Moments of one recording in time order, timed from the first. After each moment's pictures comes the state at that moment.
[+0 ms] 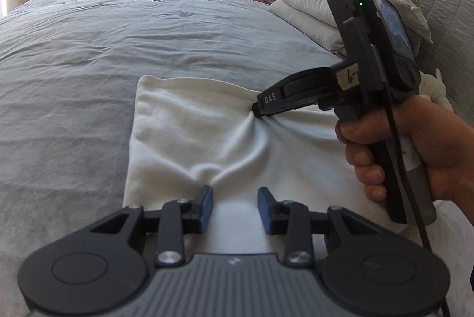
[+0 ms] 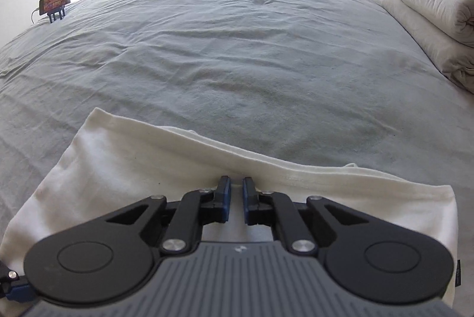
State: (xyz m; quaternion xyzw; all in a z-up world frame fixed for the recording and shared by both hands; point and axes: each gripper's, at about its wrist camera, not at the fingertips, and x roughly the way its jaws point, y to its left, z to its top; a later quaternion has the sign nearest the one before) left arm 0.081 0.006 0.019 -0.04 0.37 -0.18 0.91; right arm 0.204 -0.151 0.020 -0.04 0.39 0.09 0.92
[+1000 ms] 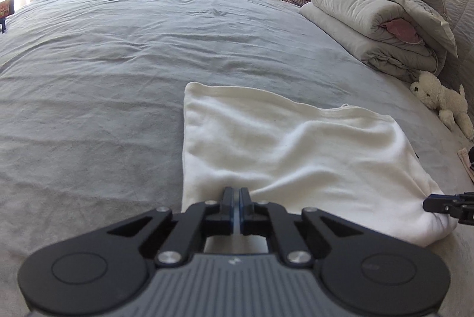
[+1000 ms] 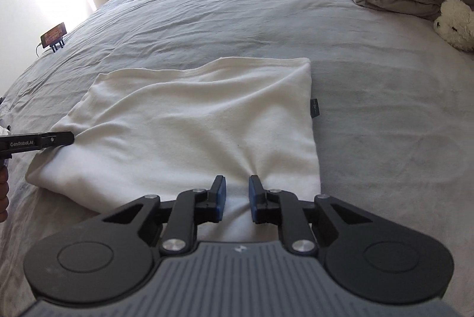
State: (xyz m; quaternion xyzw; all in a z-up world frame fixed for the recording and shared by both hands) left arm 0.095 0.035 0.029 -0.05 0.39 -0.13 0.91; right arm 0.050 -0.294 0.034 0.06 0.41 0.09 0.90
